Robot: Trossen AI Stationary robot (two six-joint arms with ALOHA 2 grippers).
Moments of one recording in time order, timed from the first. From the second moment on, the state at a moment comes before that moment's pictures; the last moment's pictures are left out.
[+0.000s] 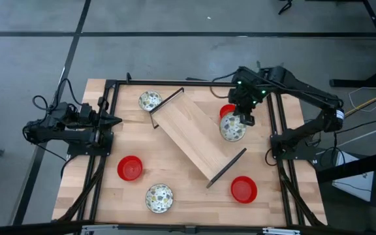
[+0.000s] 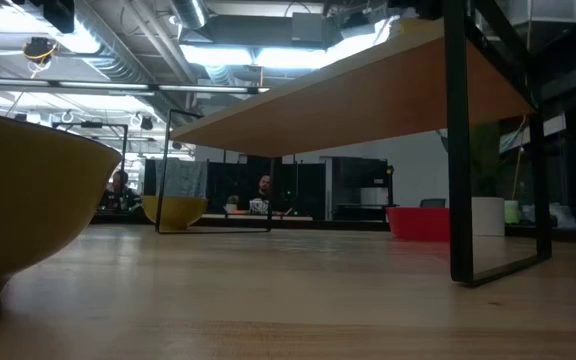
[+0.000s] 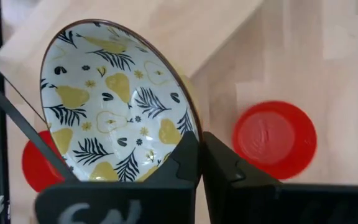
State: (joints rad) left arm -0.01 0.00 0.51 -0.37 -0.05 -0.07; right arm -0.37 1.39 1.61 -1.40 -0.24 -0.26
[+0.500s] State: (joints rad) left arm -0.01 0.00 0.51 -0.37 -0.05 -0.07; right arm -0.21 1.56 1.74 -1.42 -0.35 -0.22
